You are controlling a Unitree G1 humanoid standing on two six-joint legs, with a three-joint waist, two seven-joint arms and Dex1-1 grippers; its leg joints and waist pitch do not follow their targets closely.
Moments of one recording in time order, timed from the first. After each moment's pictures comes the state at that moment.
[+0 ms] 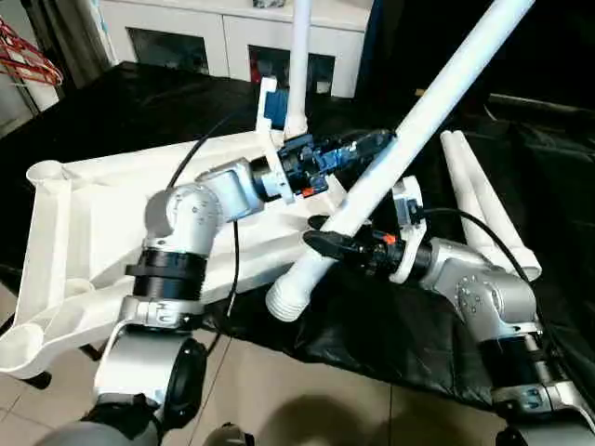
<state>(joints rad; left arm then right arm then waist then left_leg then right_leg) -0.84 0.11 0.08 0.28 -0.72 0.85 -0.97 -0.48 -0.26 0.05 0.24 0.55 0.54 1.12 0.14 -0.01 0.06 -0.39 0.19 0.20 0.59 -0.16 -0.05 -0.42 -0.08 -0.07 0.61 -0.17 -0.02</state>
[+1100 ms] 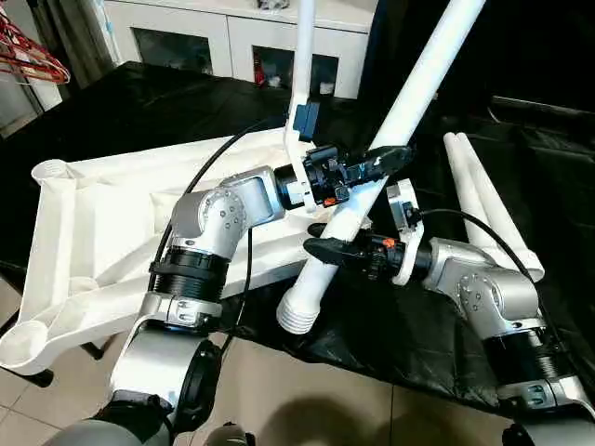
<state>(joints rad) -0.87 0.03 0.06 0.41 -0.64 0.77 -0.87 -0.50 -0.29 0.08 0.25 0.52 0.56 1.13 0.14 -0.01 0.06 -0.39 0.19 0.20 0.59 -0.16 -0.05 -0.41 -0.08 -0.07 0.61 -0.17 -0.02</state>
